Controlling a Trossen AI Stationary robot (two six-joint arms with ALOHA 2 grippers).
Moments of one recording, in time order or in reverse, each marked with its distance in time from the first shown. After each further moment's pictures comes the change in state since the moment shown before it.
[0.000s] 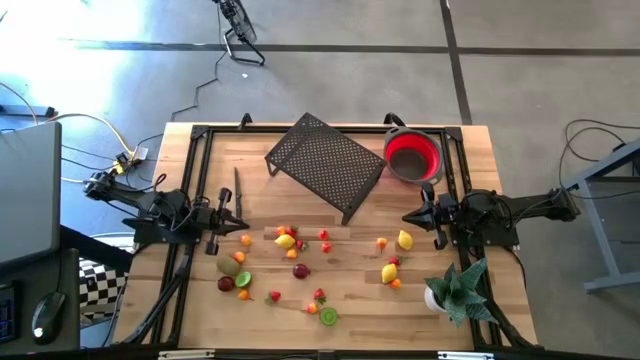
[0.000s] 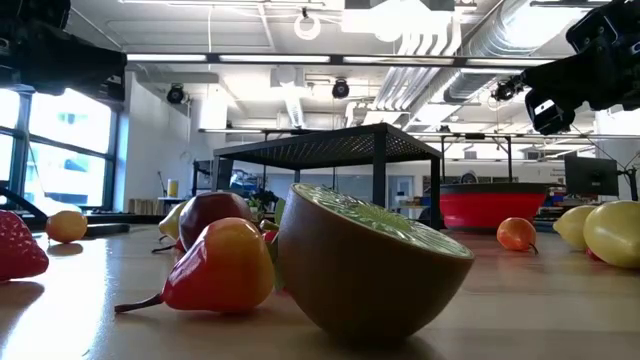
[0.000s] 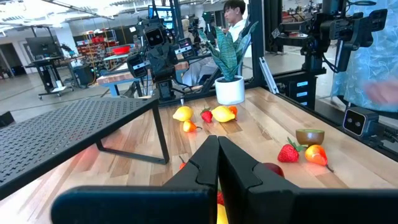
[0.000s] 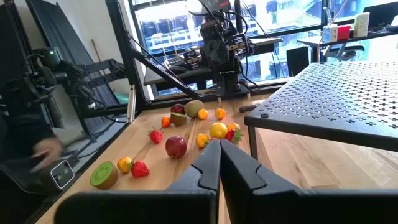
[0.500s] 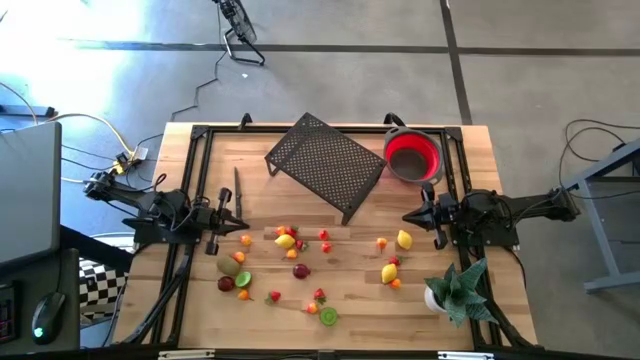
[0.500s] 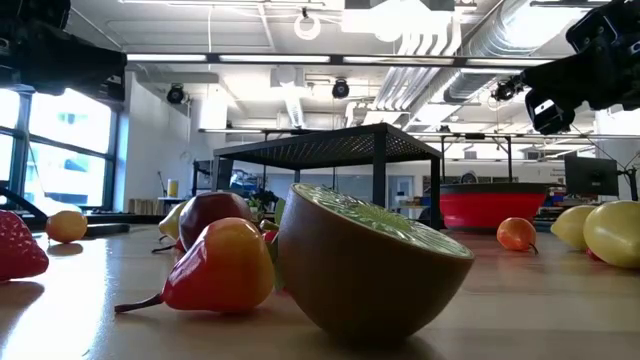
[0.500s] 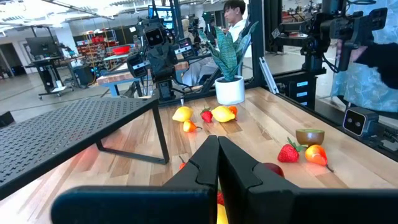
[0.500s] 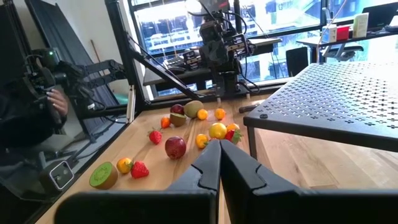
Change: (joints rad) left arm 0.000 0.000 0.000 0.001 0.000 0.000; right arm 0.000 0.000 0.000 0.010 0.004 0.000
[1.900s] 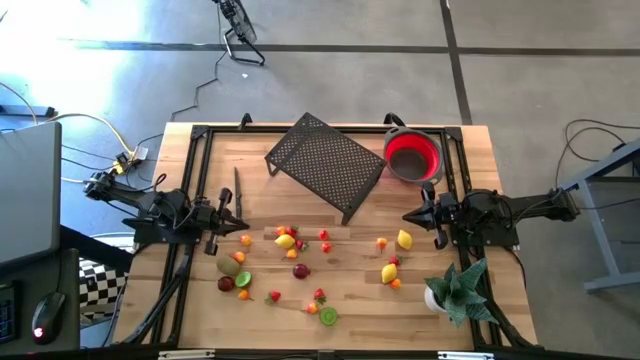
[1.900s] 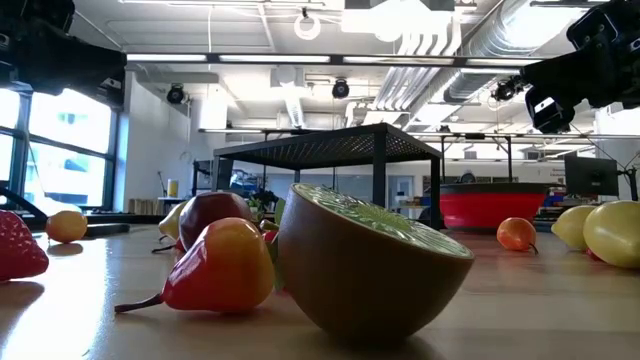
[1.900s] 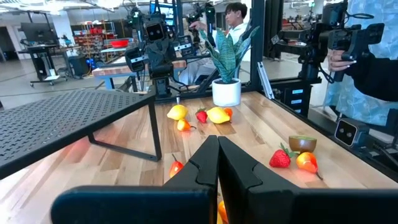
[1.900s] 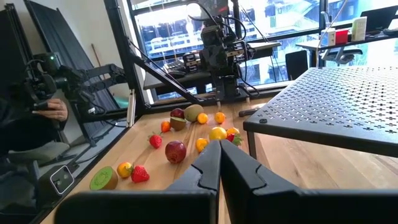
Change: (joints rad) left arm 0.000 0.000 0.000 0.000 0.003 -0.080; right arm 0.000 0.000 0.000 0.020 -0.001 0.001
